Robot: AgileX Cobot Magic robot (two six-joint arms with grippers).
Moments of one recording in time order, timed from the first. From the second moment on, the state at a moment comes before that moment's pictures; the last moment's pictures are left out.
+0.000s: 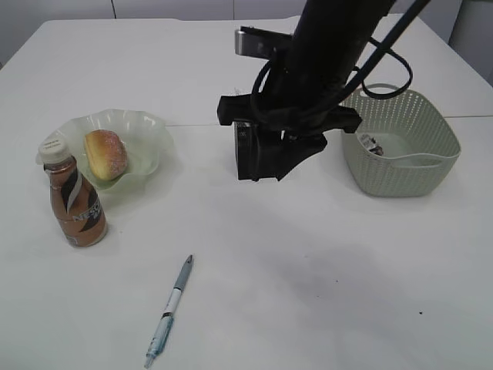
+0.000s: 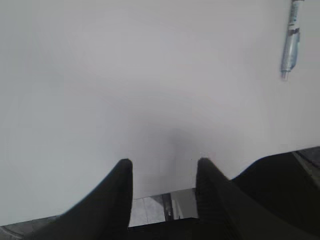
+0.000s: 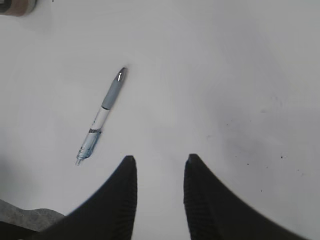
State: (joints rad) left arm -0.27 0.98 -0.83 0.03 1.23 -0.21; right arm 0.49 1.91 -1.69 0.25 1.22 0.19
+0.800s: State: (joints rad) left arm -0.27 0.98 -0.83 -0.09 1.23 -0.18; right arm 0.49 1.86 -1.69 0.29 1.23 0.17
